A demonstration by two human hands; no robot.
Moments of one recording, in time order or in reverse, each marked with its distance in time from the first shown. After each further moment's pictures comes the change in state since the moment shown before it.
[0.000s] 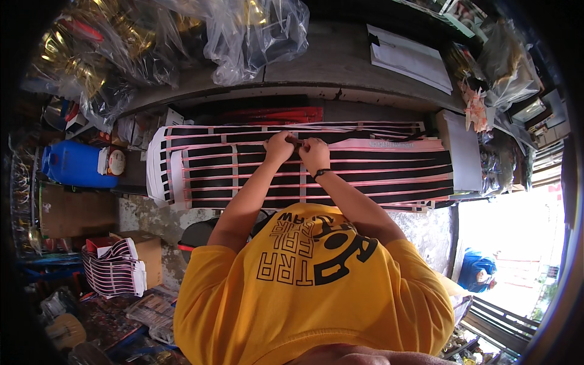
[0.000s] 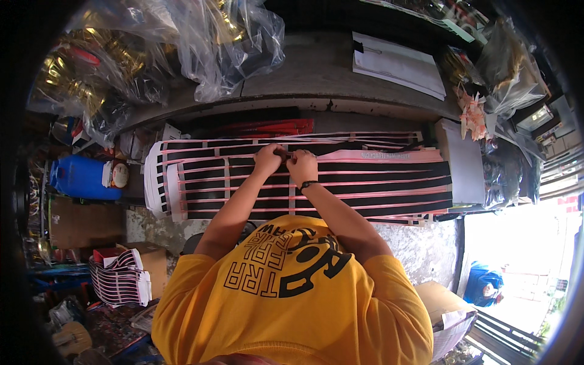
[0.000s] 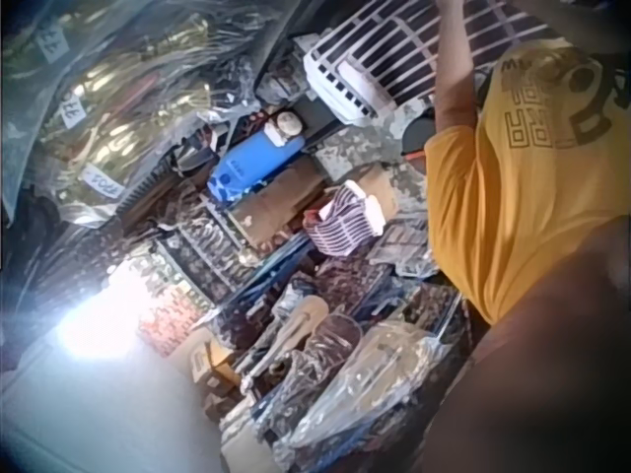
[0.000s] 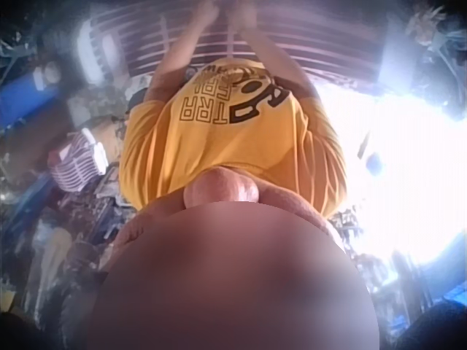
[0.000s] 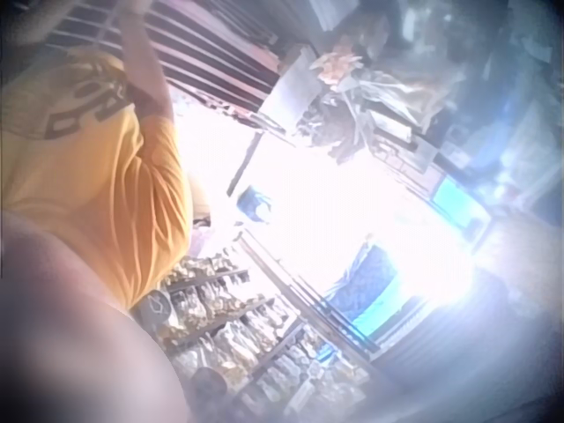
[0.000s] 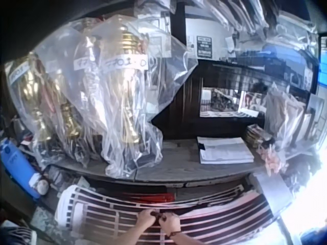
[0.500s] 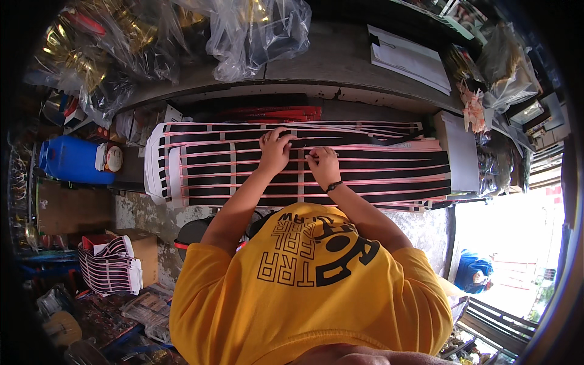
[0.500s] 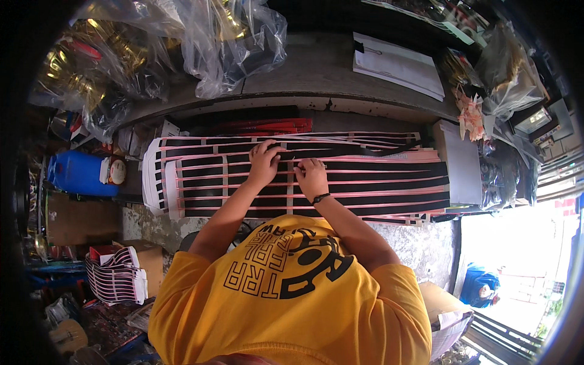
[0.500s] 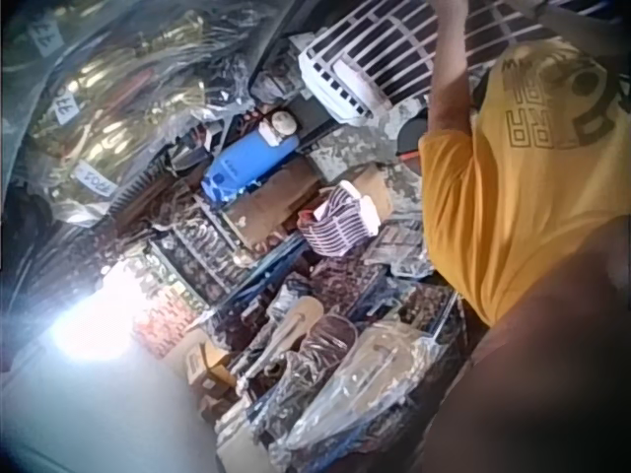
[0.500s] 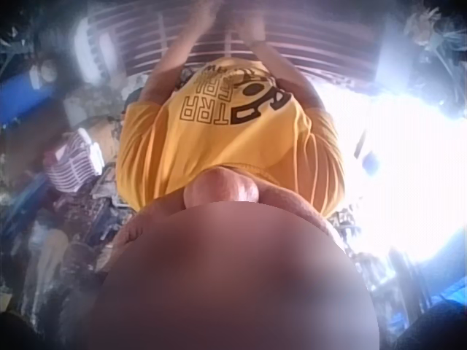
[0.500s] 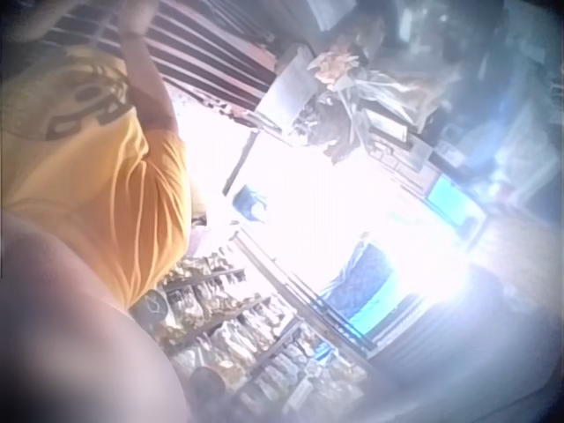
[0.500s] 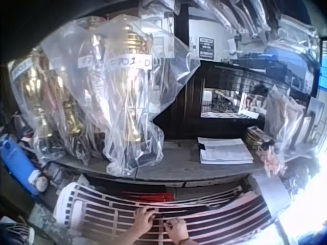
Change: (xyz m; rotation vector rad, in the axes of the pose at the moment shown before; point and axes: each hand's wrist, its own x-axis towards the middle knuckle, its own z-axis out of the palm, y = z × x) left_hand -0.035 -0.006 -0.006 0.220 0.297 0.518; right_hand -0.034 0.006 -0.042 -0.057 -0.107 -0.071
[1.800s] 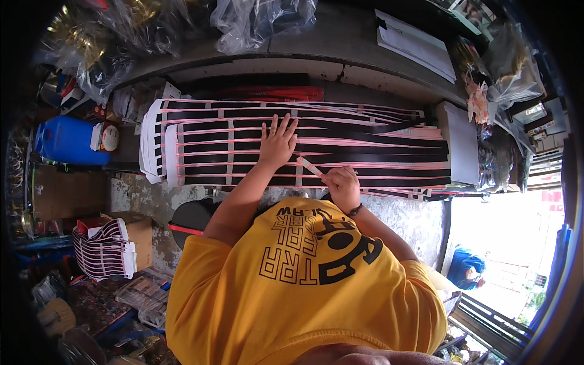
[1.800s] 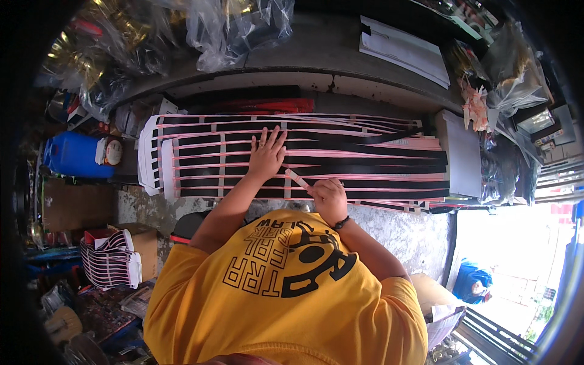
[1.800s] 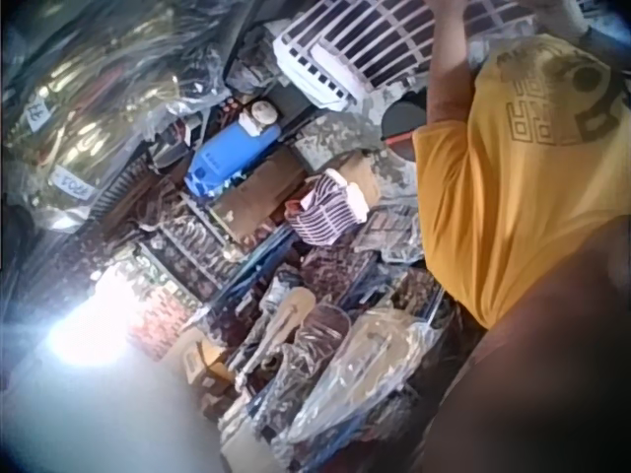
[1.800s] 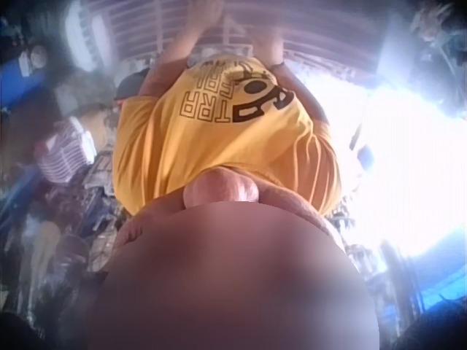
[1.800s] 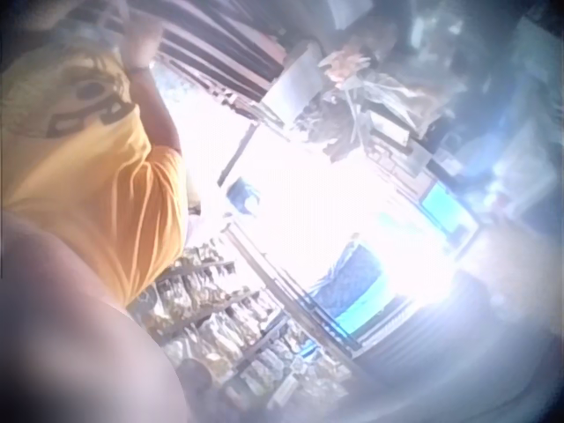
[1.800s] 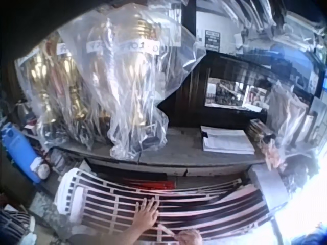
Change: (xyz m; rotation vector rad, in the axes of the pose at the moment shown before) left_hand -0.044 0.007 0.020 0.372 -0.116 0.023; right_hand -0.099 -0.022 -0.072 0.027 0.055 -0.225
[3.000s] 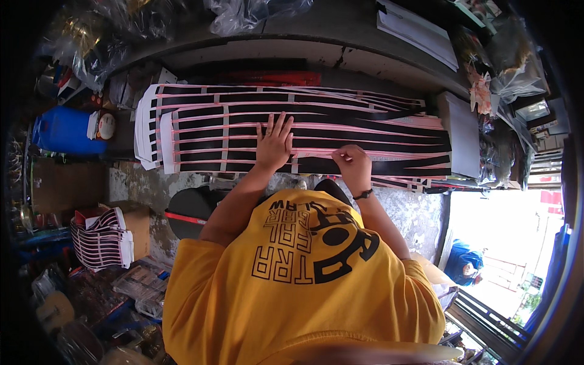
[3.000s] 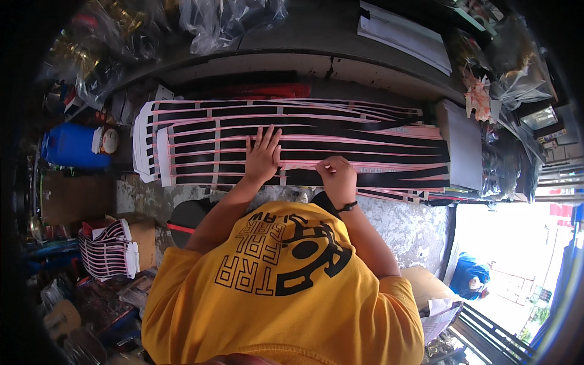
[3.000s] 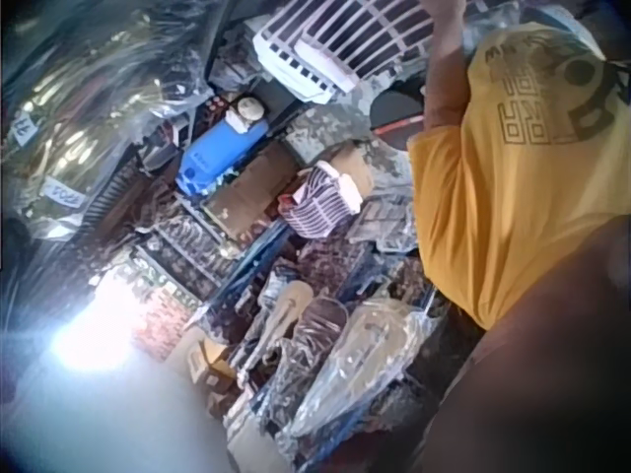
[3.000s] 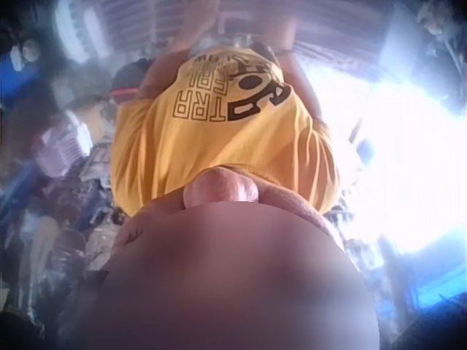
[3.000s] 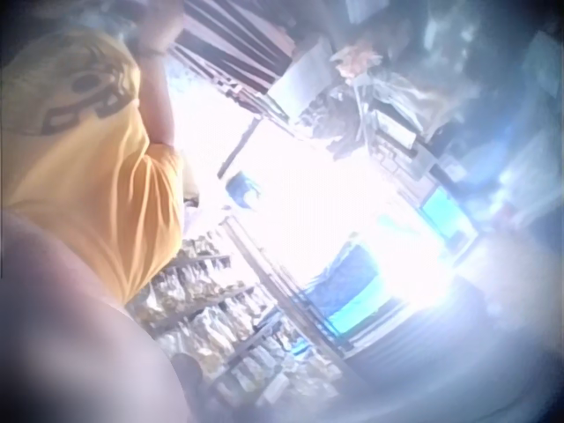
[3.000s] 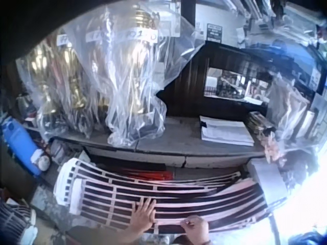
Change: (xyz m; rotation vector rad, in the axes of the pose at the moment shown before) left_hand -0.040 0.025 -0.013 0.028 0.035 -0.043; right_hand 0.020 0.000 -0.028 0.127 -0.001 0.380
